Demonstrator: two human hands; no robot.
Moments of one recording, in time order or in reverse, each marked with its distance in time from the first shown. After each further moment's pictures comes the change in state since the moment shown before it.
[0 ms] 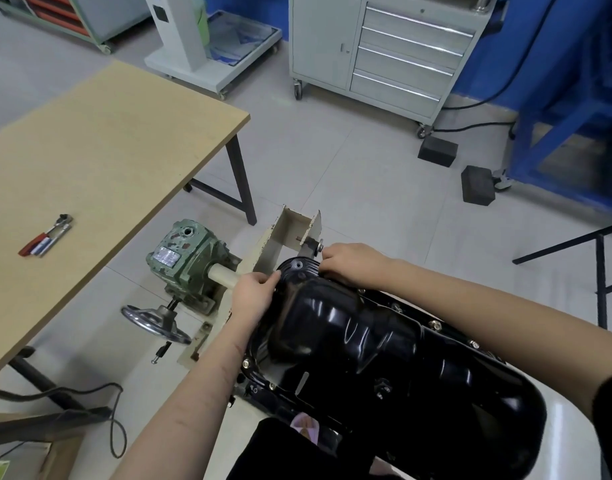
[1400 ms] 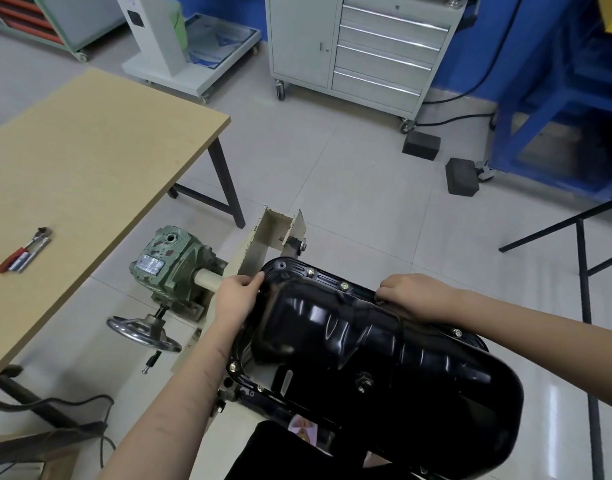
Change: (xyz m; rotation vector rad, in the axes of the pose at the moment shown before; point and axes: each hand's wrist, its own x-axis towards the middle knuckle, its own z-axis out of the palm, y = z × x) left_hand -0.001 0.000 0.001 0.012 0.008 0.005; right_hand -0.111 0.031 0.037 -0.053 -0.115 0.034
